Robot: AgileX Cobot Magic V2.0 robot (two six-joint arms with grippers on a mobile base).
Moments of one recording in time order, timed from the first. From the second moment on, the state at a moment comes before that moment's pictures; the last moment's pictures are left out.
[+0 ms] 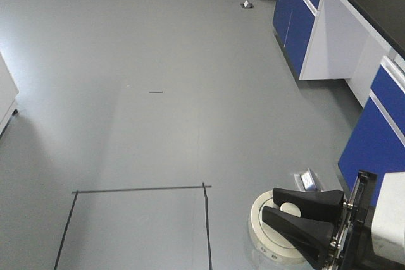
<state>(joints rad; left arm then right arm) -0.10 0.13 -0.23 0.02 0.25 -0.12 0.28 0.81 -0.29 -1.30 -0.71 1.10</state>
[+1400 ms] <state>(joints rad) -0.10 0.13 -0.23 0.02 0.25 -0.12 0.28 0.81 -0.29 -1.30 -0.71 1.10</state>
